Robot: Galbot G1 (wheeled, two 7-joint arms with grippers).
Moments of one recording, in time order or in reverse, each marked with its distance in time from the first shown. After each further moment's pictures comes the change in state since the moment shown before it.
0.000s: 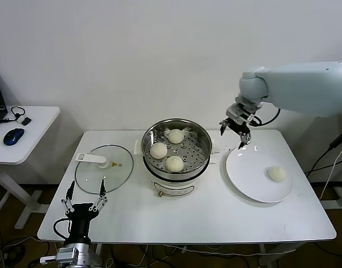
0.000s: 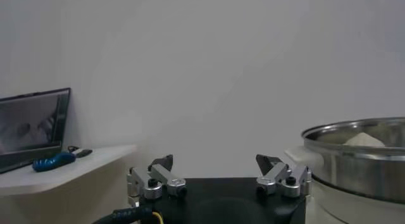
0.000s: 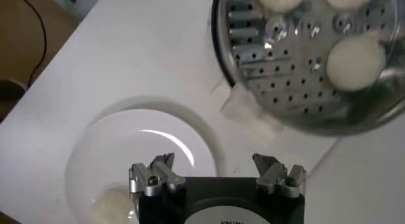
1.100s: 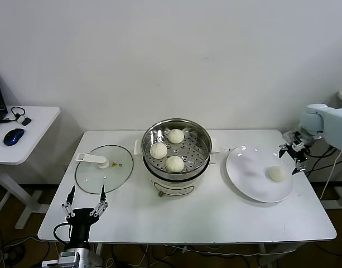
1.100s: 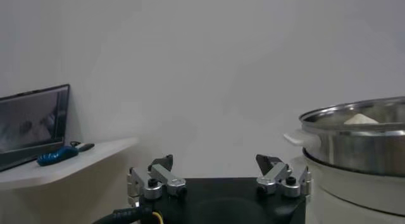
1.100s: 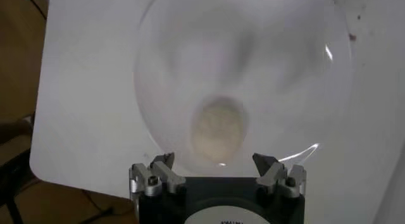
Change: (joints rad) left arm 0.025 0.000 -0.001 0.016 0.041 -0.009 -0.010; right arm -0.382 -0.289 0.213 -0.347 -0.214 0.002 -0.022
